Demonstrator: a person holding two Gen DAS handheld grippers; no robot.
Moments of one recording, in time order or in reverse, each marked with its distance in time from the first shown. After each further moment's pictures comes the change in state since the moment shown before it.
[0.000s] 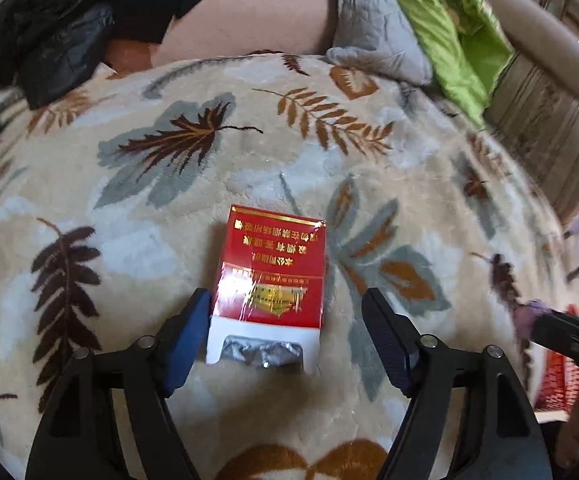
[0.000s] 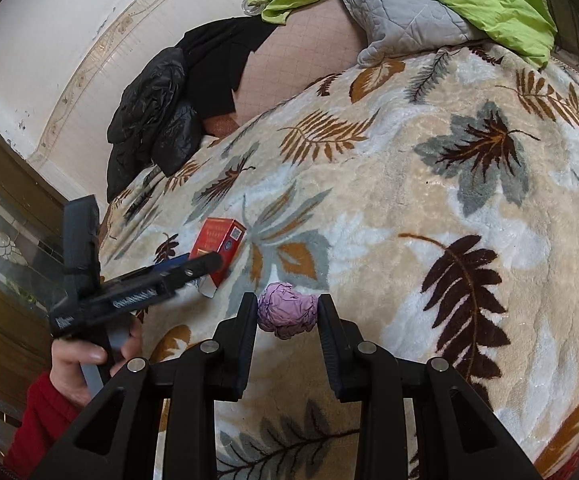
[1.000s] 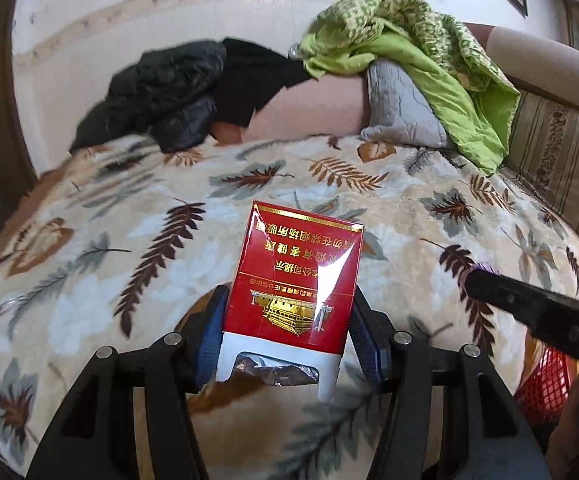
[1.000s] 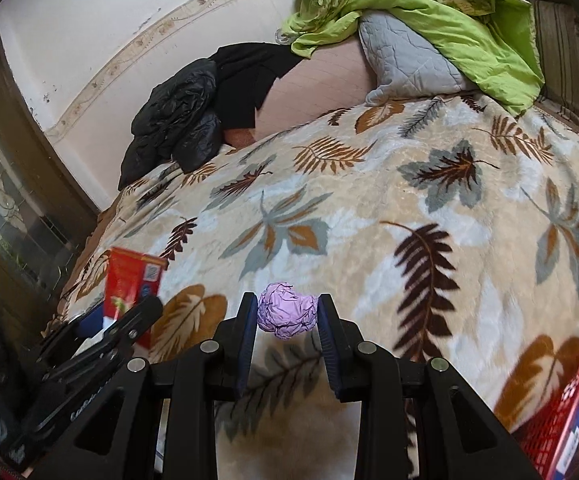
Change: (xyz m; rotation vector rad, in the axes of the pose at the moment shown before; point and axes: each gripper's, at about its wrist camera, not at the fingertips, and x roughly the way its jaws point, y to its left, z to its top) left arm -0.152 -0.111 -0.138 -0.086 -0.357 0.338; right arm -0.074 0.023 -0.061 -0.131 -0.112 -0.050
